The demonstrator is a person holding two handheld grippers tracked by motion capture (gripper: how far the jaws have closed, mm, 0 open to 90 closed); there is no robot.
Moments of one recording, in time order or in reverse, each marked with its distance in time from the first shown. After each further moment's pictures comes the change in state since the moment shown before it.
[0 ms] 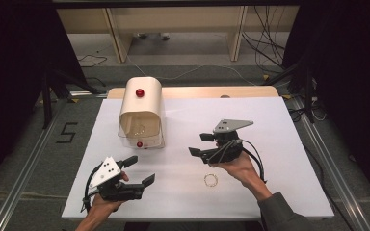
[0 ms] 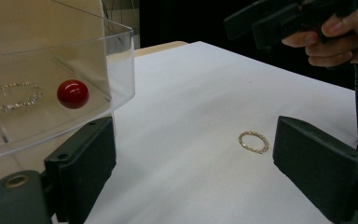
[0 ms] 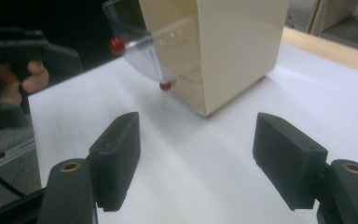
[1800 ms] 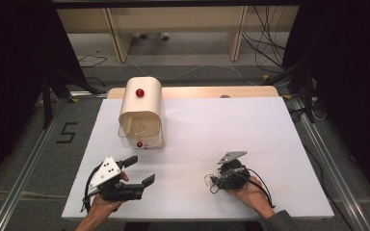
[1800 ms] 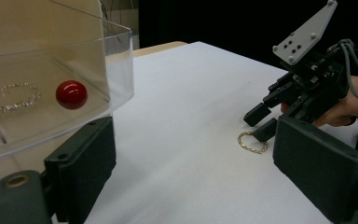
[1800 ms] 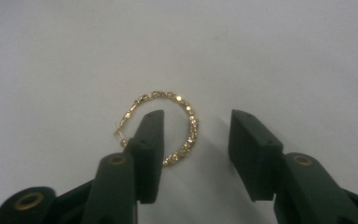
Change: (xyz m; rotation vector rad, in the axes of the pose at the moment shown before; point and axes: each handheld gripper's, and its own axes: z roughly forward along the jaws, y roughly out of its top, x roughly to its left) left arm 0.000 0.000 0.000 -0.002 -0.004 0.001; right arm -0.008 -0.106 0.017 0.394 -0.221 0.037
